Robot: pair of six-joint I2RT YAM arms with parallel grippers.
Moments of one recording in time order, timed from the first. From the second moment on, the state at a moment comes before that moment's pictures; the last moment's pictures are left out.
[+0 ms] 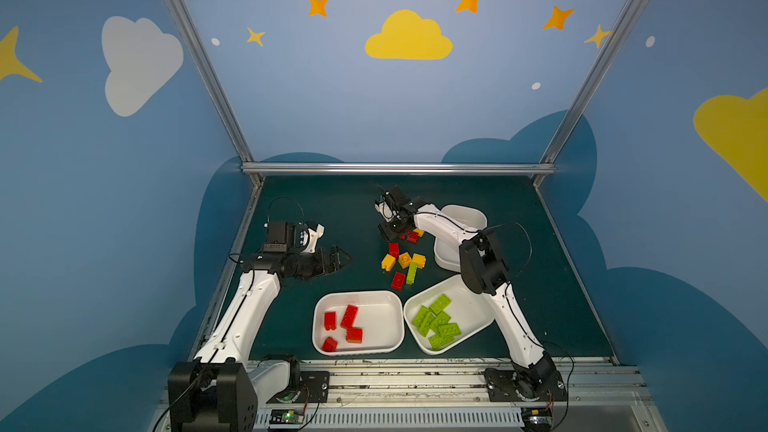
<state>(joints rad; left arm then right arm) -0.01 1.15 0.85 -0.70 0.70 -0.29 0.70 2.49 2.16 -0.76 -0.02 -0.01</state>
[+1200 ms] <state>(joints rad) -0.04 1.24 0.79 -0.45 0.87 -0.43 0.41 1.73 1.41 -0.79 0.11 0.16</state>
